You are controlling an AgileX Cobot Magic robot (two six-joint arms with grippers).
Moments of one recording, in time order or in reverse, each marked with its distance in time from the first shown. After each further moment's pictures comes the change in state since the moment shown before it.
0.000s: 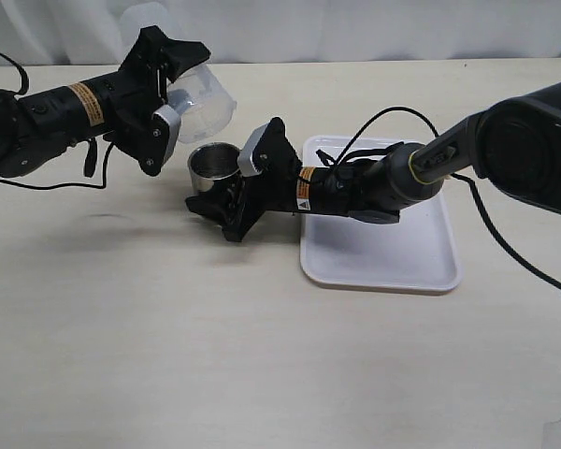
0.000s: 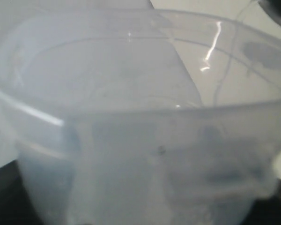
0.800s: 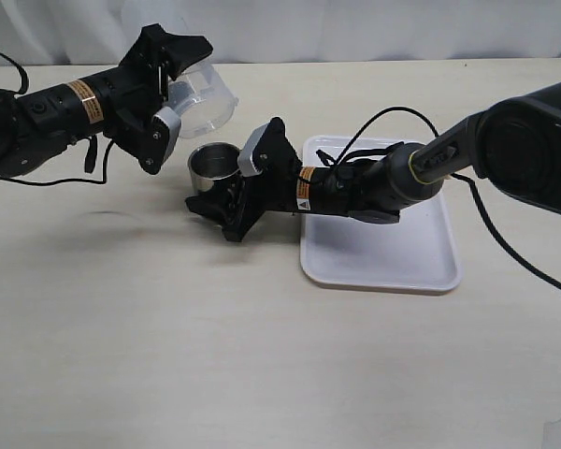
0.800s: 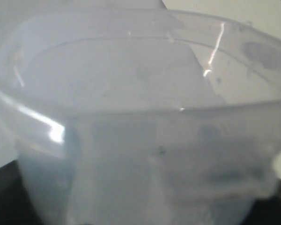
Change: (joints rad) left arm 0.000 0.000 -0.002 -0.002 -0.047 0.067; right arm 0.000 0.000 0.000 0.000 0.000 0.000
